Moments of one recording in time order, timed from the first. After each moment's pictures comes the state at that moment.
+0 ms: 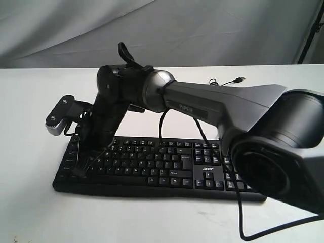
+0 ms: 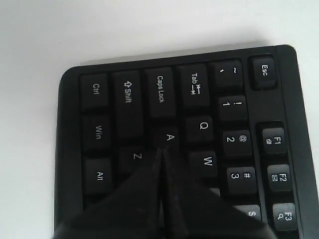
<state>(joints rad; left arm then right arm) 0.04 0.00 0.00 0.03 0.16 -0.02 0.96 2.45 -2.06 0.35 0.93 -0.74</state>
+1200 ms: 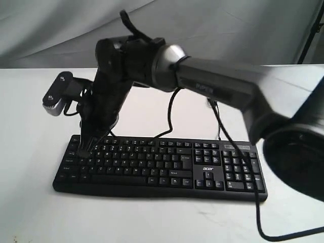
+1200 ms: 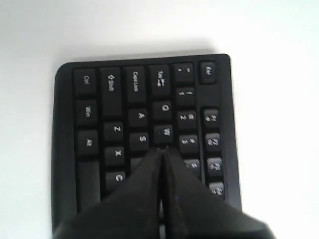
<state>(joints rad) 0.04 0.00 0.00 0.03 0.16 -0.02 0.96 2.32 -2.03 0.22 0.97 -0.70</state>
